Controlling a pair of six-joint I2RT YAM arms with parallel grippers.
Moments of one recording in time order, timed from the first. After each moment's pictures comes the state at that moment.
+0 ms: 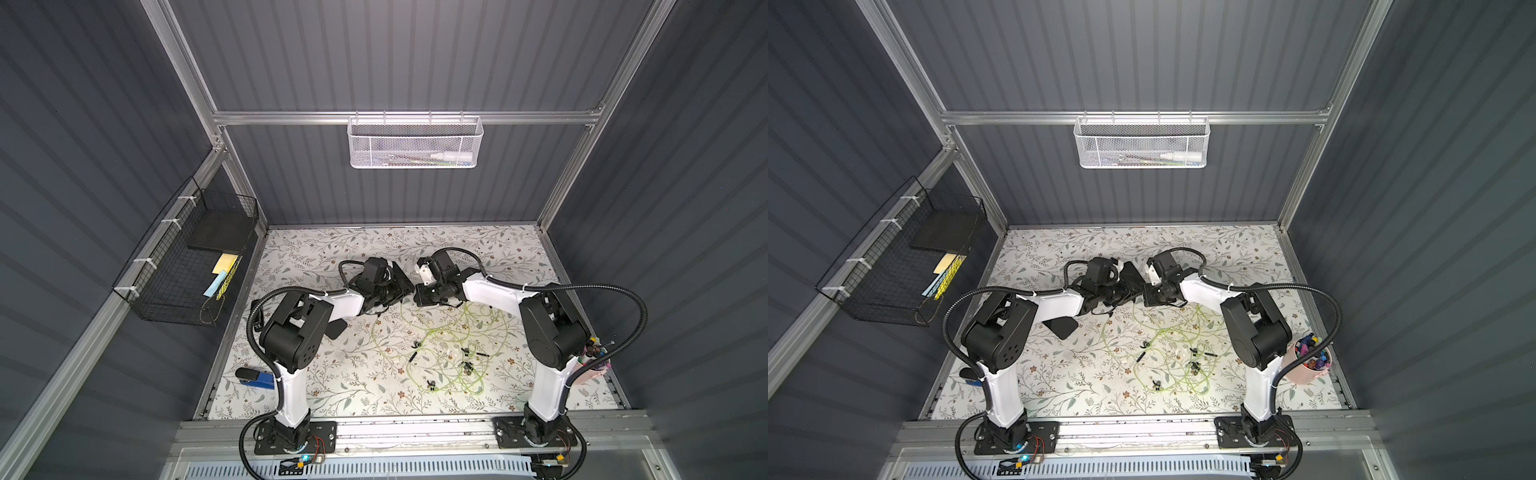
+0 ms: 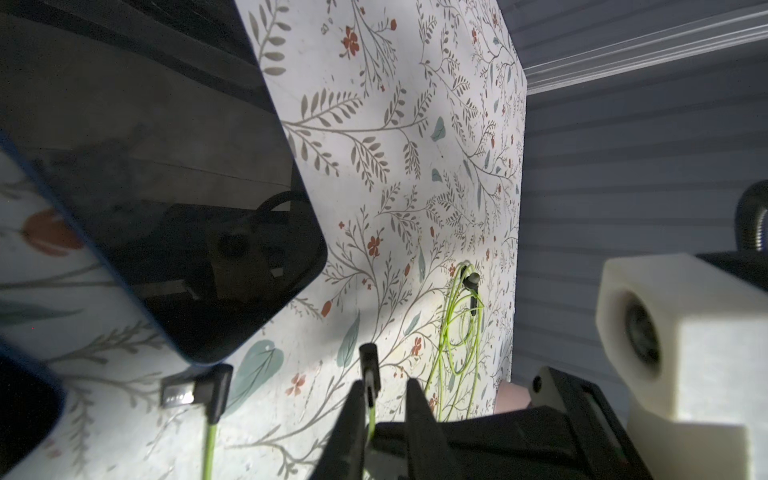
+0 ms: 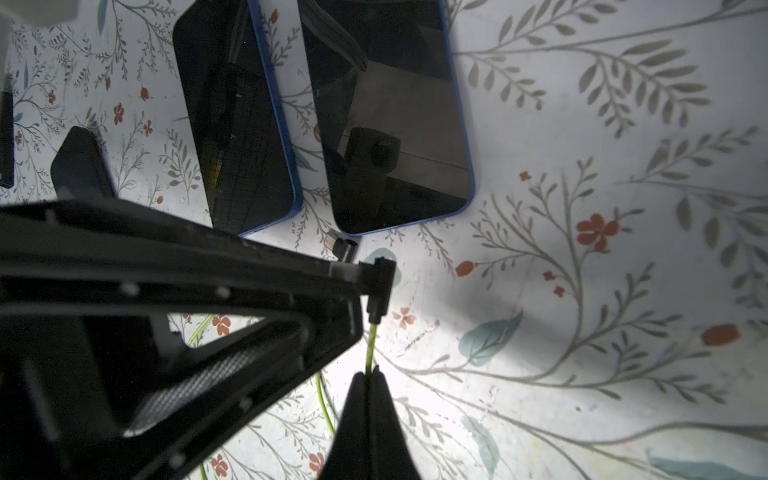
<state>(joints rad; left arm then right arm) -0.56 1.94 1.09 0.21 0.47 -0.98 0.57 1.91 1.27 -0.37 -0.26 0.35</state>
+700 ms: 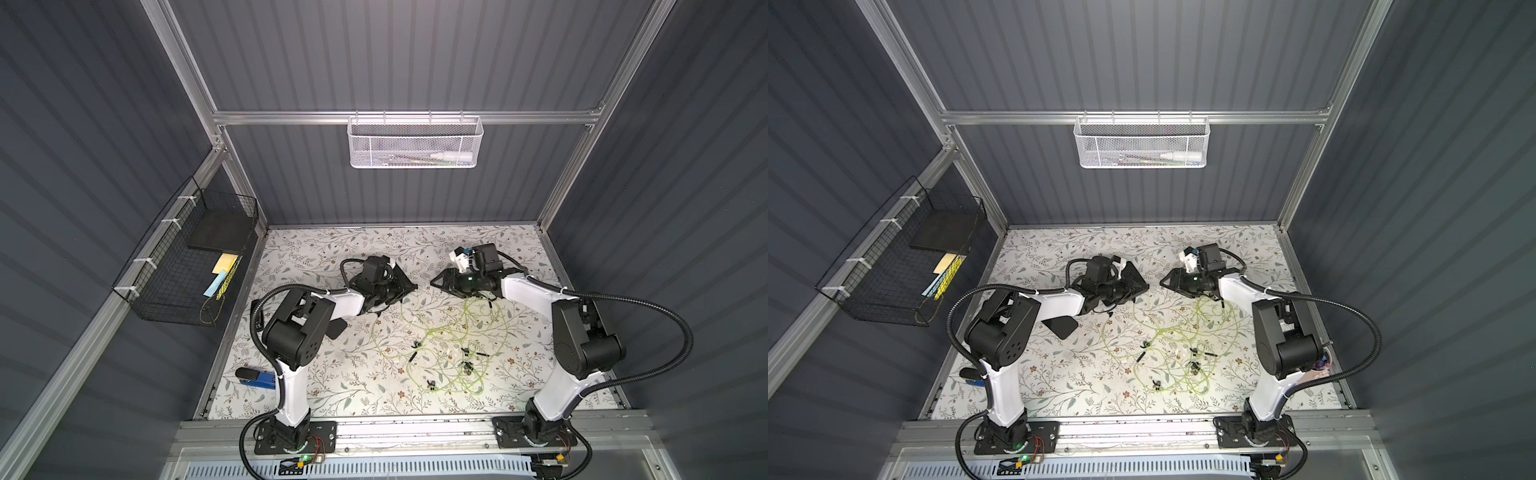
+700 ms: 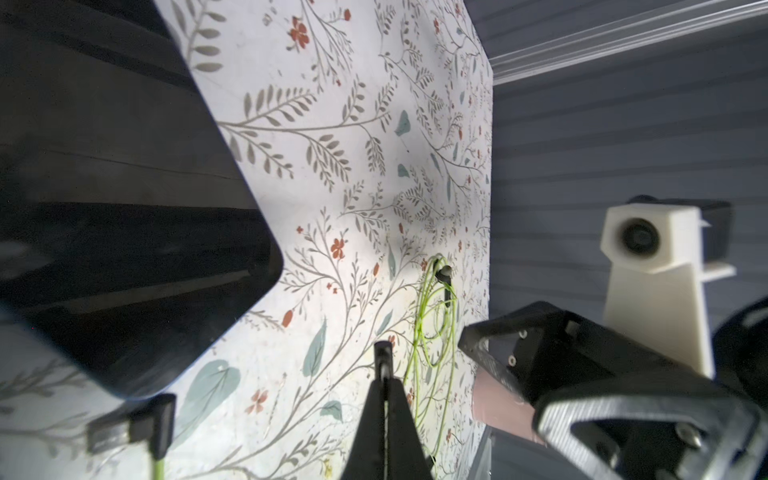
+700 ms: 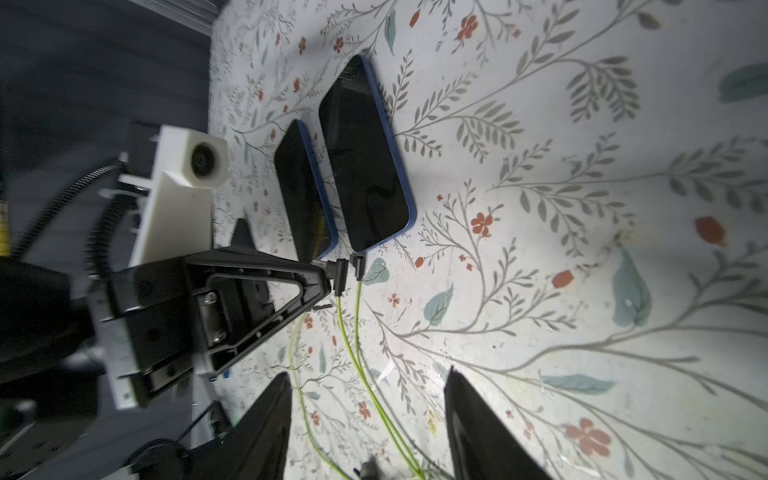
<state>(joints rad) -0.53 1.97 1.09 0.33 0.57 -1.00 0.23 1.75 1.05 -0.13 -0.72 0.56</state>
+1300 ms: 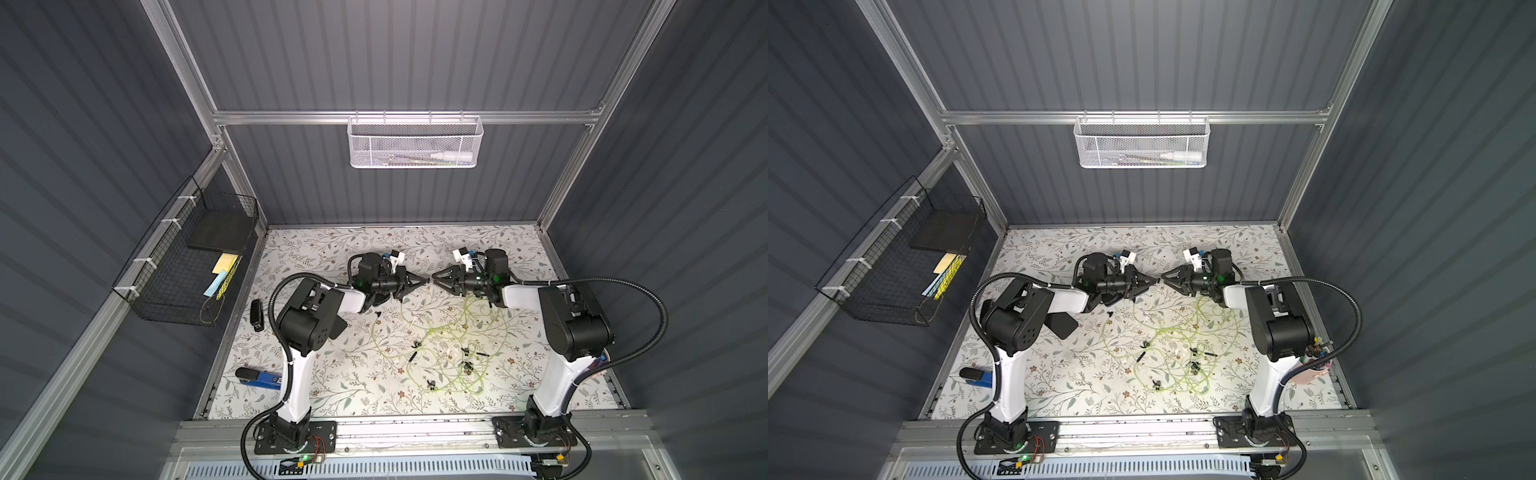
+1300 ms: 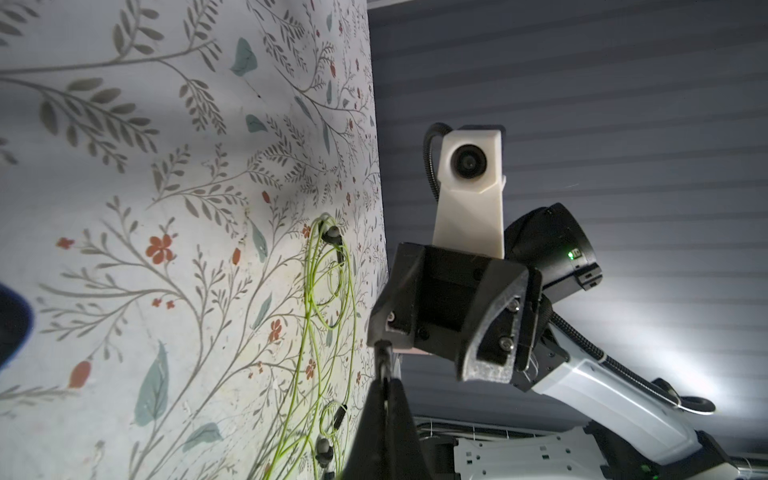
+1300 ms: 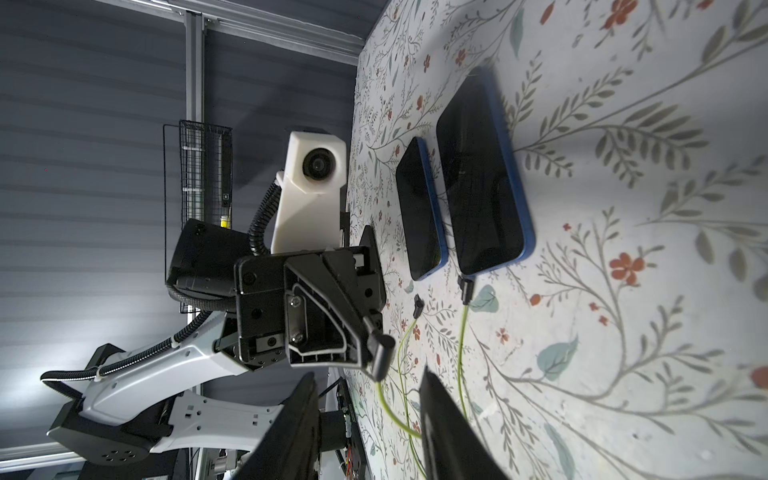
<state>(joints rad) -0.50 2.11 1.15 0.72 0.94 -1.22 0.18 1.89 0.94 0.45 -1.08 0.91</state>
